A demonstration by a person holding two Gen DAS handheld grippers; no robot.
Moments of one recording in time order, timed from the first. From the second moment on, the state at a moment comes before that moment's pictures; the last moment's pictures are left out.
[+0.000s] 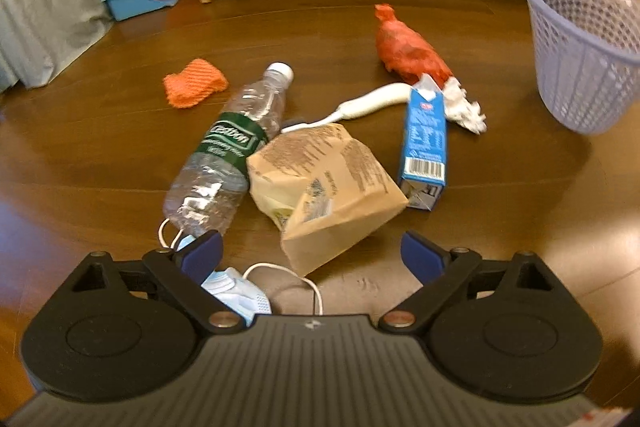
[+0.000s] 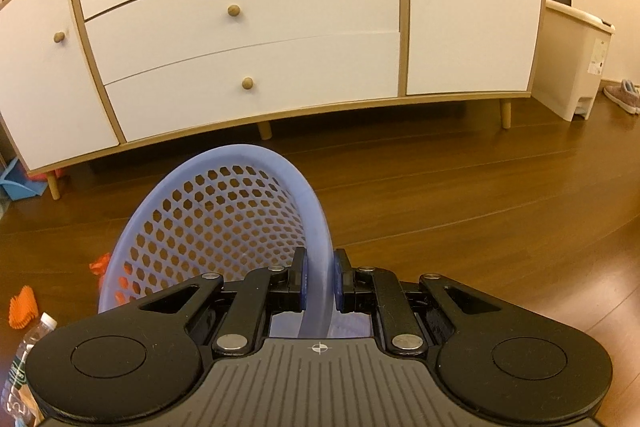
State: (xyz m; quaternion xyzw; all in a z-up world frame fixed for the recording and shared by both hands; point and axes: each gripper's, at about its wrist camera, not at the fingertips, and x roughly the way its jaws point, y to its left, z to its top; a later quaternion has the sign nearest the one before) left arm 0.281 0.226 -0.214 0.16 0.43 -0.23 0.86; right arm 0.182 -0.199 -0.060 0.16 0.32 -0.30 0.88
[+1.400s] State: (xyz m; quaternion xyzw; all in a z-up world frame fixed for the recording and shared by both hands) left arm 0.267 0.139 -0.116 0.20 0.27 -0.38 0.86; right arm 0.184 -0.191 -0.059 0.12 0.33 -0.28 0.89
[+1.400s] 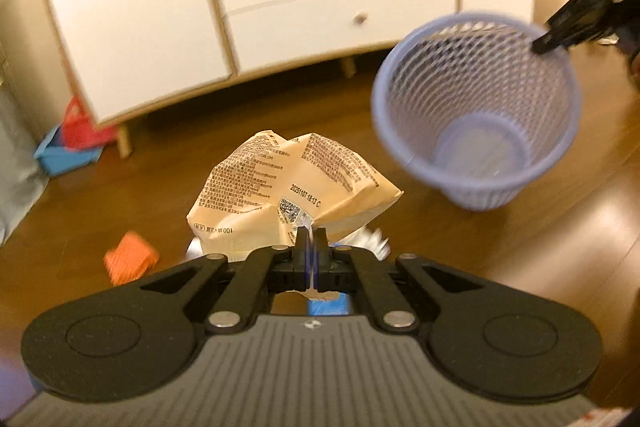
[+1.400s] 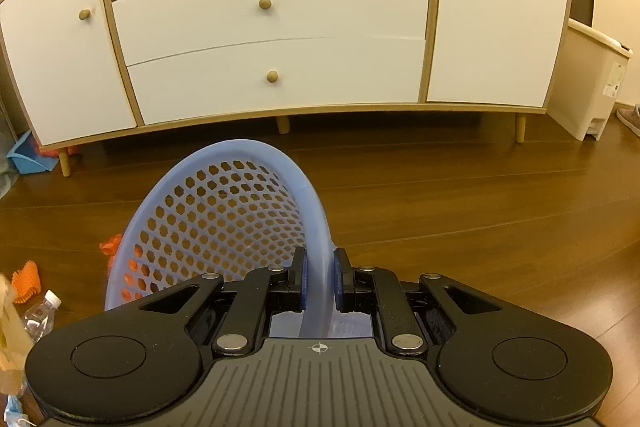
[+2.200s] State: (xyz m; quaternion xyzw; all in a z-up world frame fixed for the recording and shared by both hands) left arm 0.257 0.066 -0.104 0.17 0.24 -0.45 0.84; right arm 0.194 -0.189 -0.056 0.10 0.35 -0.26 0.90
